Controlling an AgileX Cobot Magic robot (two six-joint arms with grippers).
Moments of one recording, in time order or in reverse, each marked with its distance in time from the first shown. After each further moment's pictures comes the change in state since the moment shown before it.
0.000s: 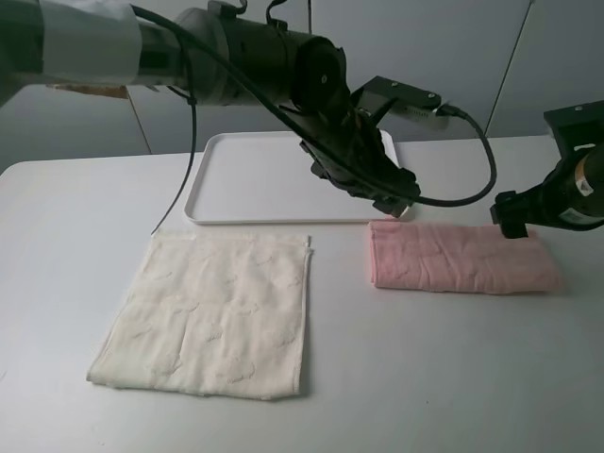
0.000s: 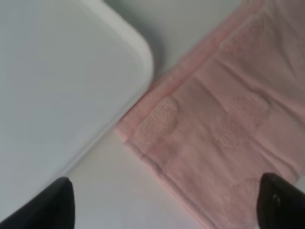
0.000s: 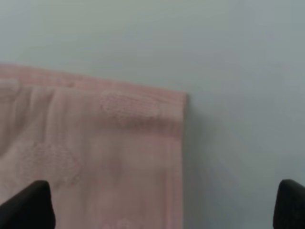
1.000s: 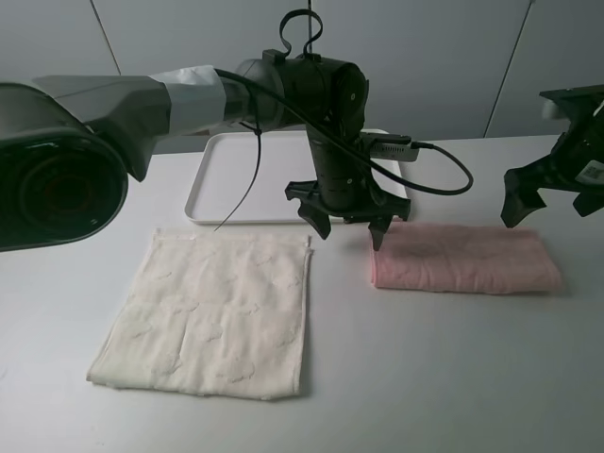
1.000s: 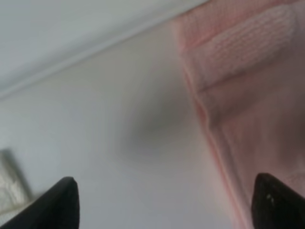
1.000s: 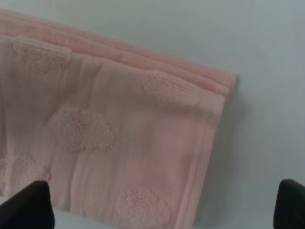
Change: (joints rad) left arm 0.016 0.279 -0.372 -0.007 0.444 -0.313; right arm -0.186 0.156 -0.329 0.716 0.376 -0.910
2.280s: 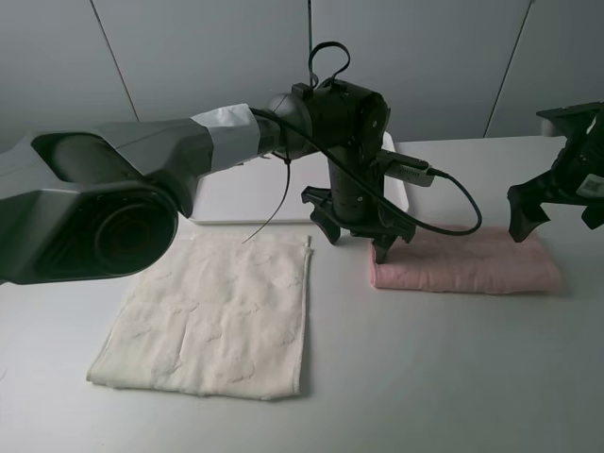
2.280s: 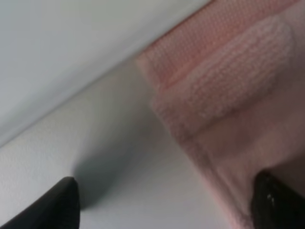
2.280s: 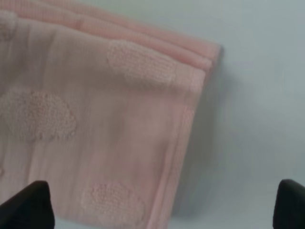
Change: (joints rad) left arm -0.026 0.141 -0.170 0.067 0.061 0.094; right arm -0.002 0.053 -0.002 -0.096 0.005 0.078
